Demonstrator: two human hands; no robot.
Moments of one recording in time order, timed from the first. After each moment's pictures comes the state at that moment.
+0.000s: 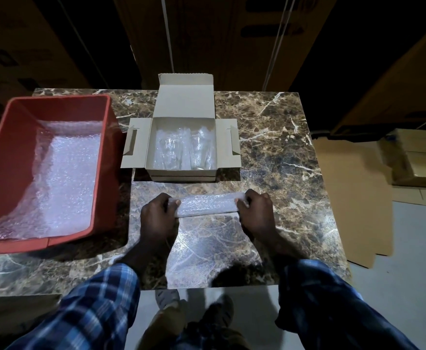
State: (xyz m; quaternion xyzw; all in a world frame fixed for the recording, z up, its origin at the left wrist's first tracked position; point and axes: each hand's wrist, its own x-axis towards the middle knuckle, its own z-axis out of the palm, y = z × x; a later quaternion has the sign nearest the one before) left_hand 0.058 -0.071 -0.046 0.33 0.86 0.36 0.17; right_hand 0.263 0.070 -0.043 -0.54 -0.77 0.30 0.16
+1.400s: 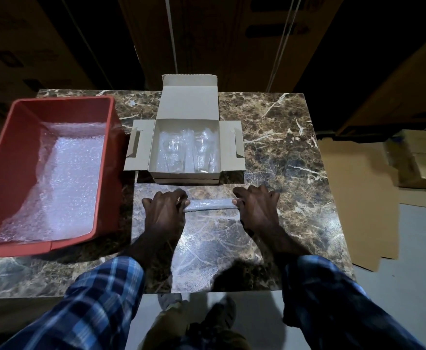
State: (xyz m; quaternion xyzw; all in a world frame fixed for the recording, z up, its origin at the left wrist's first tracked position) left_hand 0.053 -0.053 -0.035 0.46 0.87 0.15 0.11; right_hand 0.252 0.085 -0.037 -0.45 -0.89 0.09 0.03
